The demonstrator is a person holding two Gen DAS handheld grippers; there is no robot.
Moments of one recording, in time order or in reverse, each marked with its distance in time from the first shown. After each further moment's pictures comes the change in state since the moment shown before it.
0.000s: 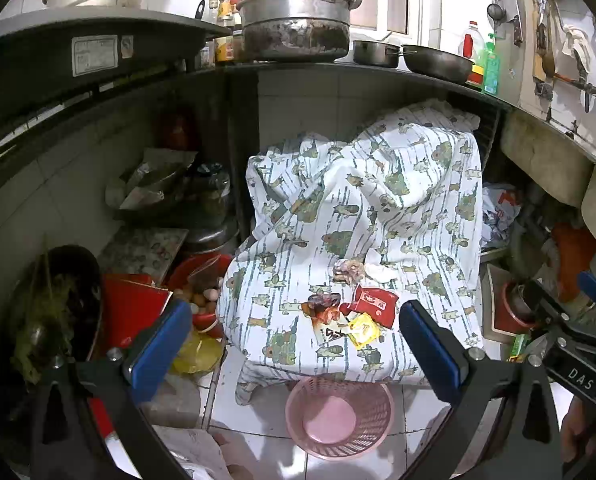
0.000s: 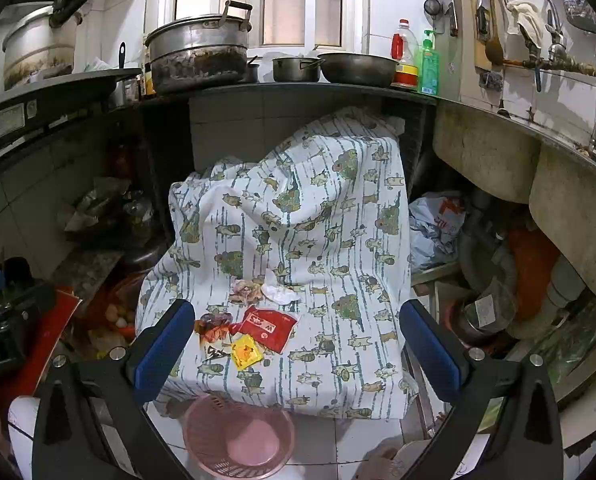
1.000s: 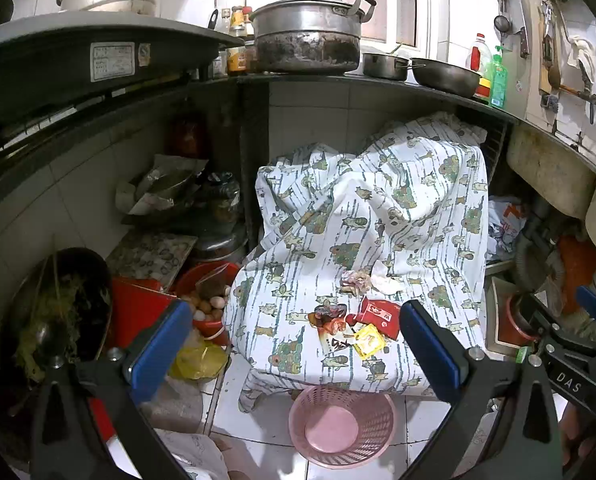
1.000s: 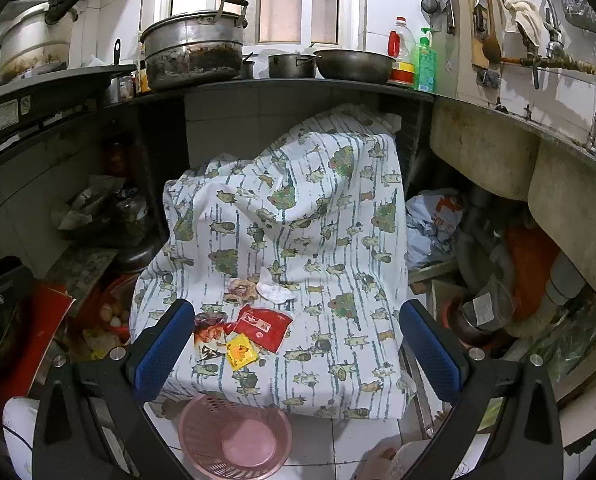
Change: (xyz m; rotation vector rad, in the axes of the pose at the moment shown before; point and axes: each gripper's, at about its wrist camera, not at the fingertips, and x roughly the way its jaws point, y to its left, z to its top) left arm -0.007 0.003 0.001 -0.027 -0.035 0.025; right arm 0.010 -0.003 -0.004 0.000 0.011 -0.014
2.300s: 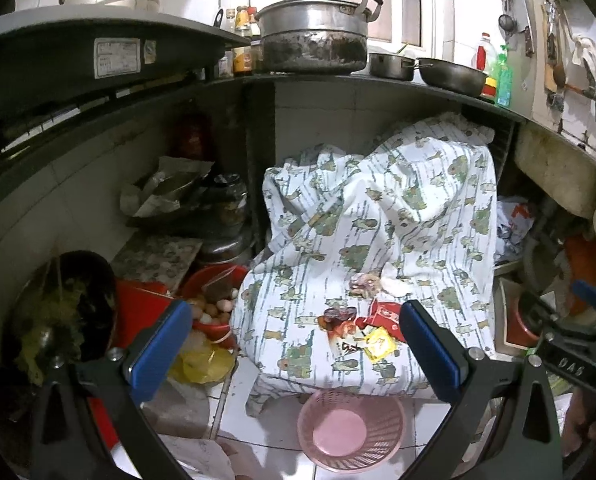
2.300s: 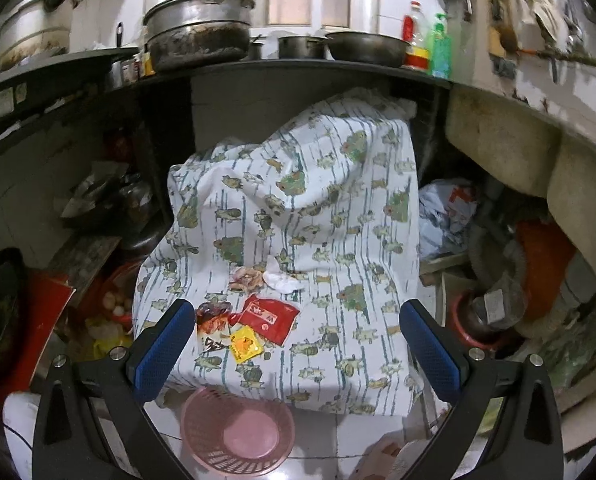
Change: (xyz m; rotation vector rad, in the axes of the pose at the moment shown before) left arm 0.009 0.006 -0.003 0.003 -0.009 0.028; right arm 0.020 0.003 0.006 -0.040 0.042 0.019
